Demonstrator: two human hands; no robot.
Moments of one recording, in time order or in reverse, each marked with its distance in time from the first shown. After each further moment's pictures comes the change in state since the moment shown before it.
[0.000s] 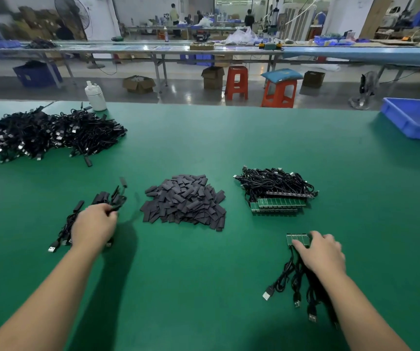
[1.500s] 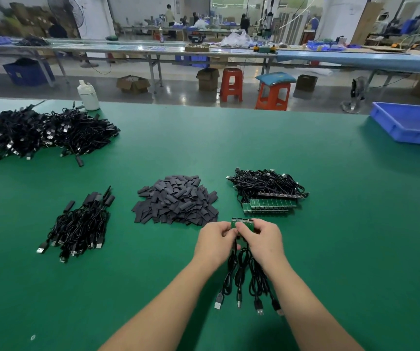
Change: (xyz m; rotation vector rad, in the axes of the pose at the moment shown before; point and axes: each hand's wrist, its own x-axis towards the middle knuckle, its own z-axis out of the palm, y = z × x) left_hand -0.150 0.201 0.063 -0.711 -0.593 0.222; right_hand -0.061 -0.096 -0.012 0.877 -0.019 -0.305
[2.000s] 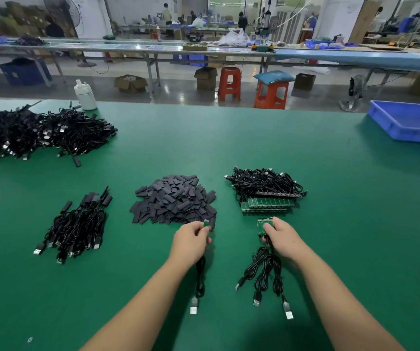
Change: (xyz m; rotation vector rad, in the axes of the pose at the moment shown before) left_hand 0.009 -0.033 -0.034 0.058 0.117 -0.130; right_hand 0.033 0.031 -0.047 -0.250 -0.248 0.198
